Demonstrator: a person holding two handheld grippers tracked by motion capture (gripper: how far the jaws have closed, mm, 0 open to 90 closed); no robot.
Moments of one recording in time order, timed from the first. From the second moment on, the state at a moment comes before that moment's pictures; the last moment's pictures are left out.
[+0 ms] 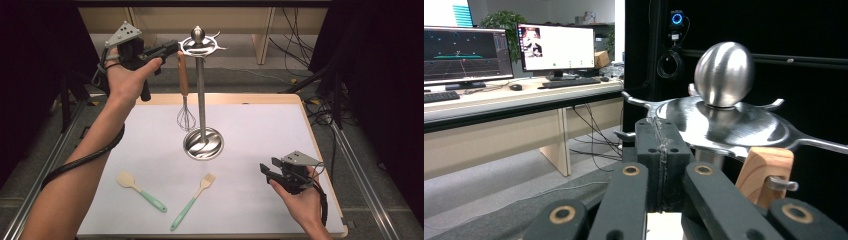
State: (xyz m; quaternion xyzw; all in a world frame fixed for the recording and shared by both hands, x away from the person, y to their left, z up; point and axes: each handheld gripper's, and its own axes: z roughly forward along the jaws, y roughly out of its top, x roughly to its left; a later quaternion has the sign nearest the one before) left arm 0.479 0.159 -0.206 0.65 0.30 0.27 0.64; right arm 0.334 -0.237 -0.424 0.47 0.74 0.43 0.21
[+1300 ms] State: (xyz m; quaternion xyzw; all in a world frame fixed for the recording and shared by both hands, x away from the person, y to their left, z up) left arm 0.408 0.209 -0.294 0.74 0.29 0.23 0.57; right arm 0.331 -0.244 -0.423 0.48 0.73 0.44 0.23
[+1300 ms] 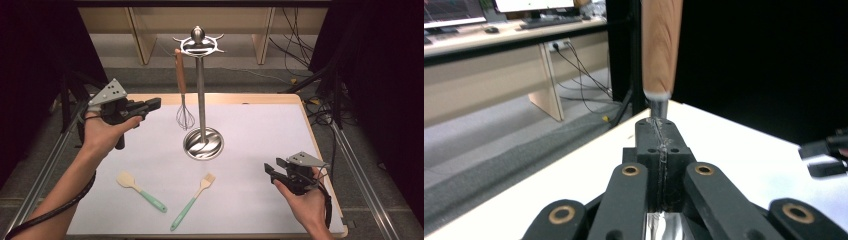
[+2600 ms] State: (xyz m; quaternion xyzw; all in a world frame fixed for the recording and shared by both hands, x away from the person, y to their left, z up) left arm 0.349 0.199 -0.457 0.97 0.24 -0.07 0.06; right arm 0.322 -0.248 -0.420 0.50 0.72 0.43 0.22
